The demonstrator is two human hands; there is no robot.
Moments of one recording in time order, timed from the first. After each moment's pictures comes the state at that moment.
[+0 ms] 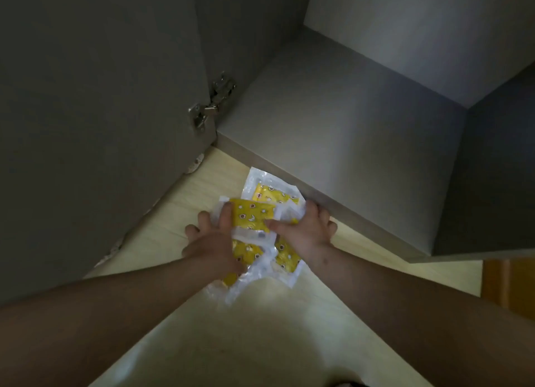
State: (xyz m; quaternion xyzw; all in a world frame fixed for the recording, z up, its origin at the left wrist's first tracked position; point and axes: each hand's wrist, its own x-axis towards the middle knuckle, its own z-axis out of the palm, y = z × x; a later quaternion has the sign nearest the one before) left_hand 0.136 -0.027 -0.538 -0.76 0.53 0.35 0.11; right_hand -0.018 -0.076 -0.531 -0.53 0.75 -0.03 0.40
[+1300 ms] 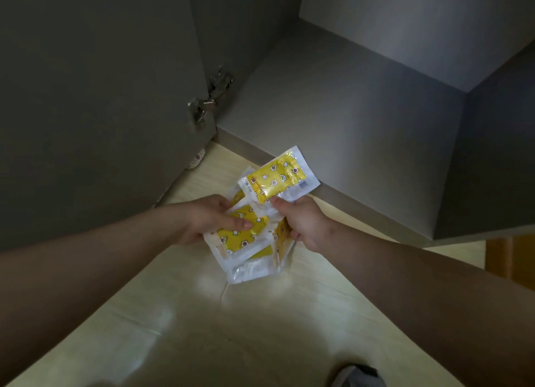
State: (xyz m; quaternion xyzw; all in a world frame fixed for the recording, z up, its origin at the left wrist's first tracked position) left_hand 0.167 -0.059 -0.500 -0.63 0.31 0.71 -0.11; right_hand -0.007 -0.079 -0.511 -0.33 0.64 -0.17 0.67
